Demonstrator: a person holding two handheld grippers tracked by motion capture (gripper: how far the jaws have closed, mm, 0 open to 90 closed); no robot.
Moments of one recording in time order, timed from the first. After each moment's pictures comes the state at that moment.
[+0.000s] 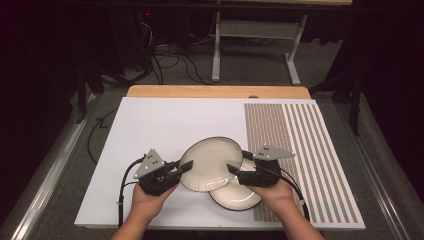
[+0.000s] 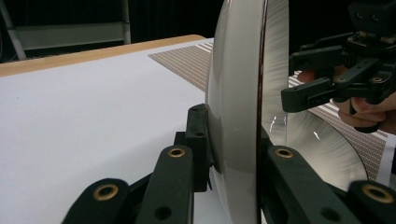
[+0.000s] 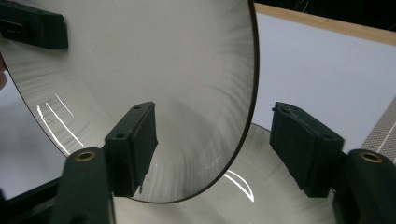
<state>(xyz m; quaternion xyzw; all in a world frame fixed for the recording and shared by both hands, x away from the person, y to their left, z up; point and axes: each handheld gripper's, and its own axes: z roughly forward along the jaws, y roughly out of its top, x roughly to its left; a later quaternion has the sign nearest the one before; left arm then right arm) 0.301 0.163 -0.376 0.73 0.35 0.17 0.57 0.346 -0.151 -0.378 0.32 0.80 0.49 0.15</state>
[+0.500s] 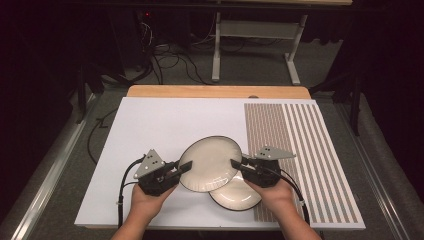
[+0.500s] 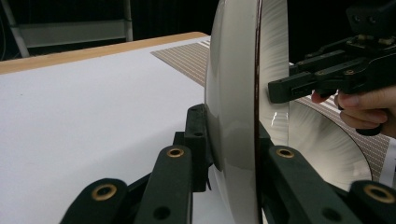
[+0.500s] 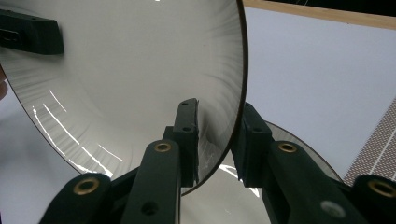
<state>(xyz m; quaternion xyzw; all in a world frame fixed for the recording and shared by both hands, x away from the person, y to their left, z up) 0.300 0.164 -0.377 0.73 0.35 0.18 0.56 0.349 -0.154 -0.386 0.34 0.79 0.50 0.13</state>
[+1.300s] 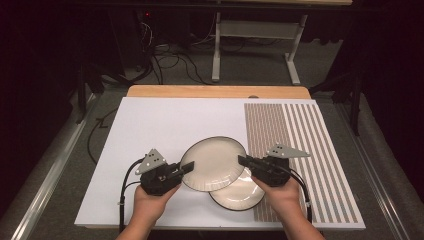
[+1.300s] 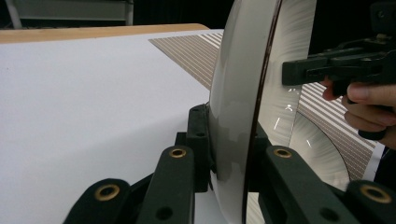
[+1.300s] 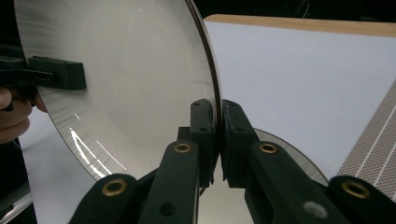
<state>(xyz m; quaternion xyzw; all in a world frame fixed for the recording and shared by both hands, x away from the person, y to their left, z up) 0.299 0.157 -0.371 0.72 0.39 0.14 0.56 0.343 -0.172 -0.371 0.36 0.76 0.53 0.11</state>
